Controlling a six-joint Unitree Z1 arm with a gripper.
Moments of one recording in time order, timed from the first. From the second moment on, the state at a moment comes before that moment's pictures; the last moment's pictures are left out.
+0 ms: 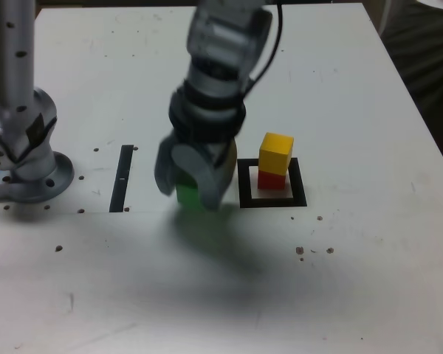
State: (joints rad) arm -0.28 1.89 -1.26 1.20 0.04 0.10
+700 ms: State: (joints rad) arm -0.16 1.89 -1.64 1.53 0.16 0.24
